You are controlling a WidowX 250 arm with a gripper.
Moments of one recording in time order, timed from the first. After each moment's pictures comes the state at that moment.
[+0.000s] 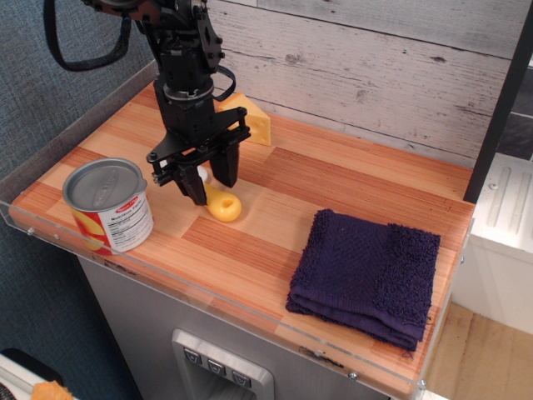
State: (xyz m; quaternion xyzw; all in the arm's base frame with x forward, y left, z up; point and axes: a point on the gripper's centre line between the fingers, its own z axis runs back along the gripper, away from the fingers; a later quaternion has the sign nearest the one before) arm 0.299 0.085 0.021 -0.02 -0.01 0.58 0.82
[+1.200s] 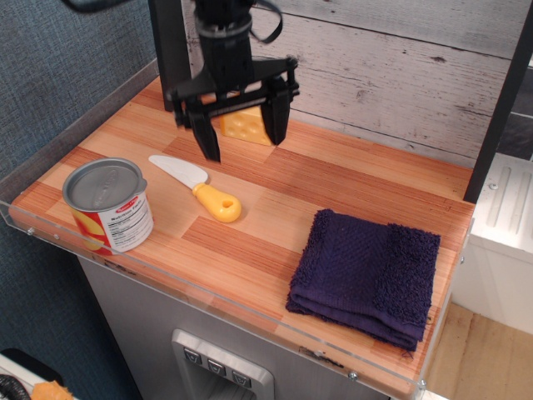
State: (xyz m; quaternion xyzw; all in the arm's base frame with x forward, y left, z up) arm 0.309 0.046 0.092 -0.02 -0.05 0.38 0.92
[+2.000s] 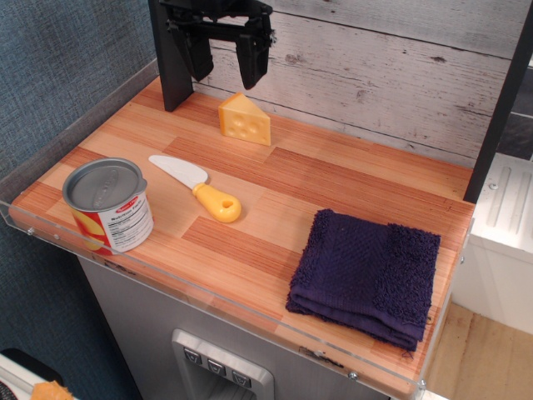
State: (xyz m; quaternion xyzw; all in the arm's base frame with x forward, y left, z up) arm 0.352 0.087 0.116 -0.04 -0.08 0.00 1.00
